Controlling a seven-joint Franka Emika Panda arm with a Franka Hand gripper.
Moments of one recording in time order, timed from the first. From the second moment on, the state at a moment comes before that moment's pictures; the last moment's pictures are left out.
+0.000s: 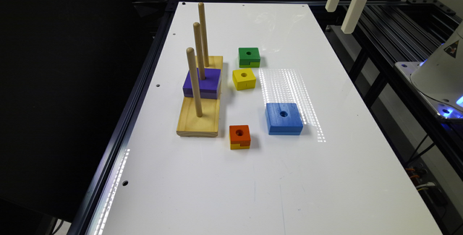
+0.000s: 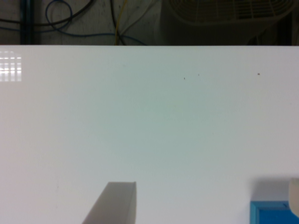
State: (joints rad) arm 0.00 -0.57 0.01 -2.82 0.00 2.27 0.78
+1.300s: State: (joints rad) arm -0.03 -0.25 0.01 -2.57 0.00 2.36 0.77
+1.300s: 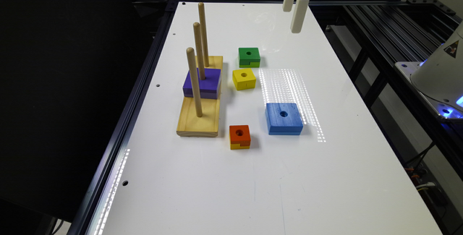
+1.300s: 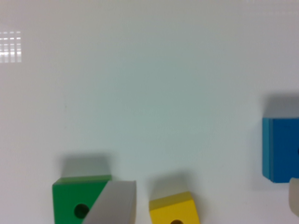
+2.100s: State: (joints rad) arm -0.05 -0.08 0.01 -2.40 0.00 2.36 0.76
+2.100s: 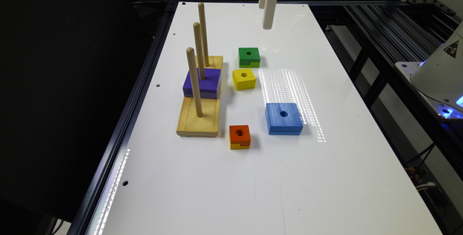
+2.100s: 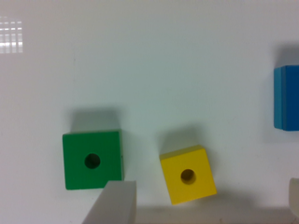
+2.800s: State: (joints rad) arm -0.05 0.02 0.01 -2.40 0.00 2.44 0.76
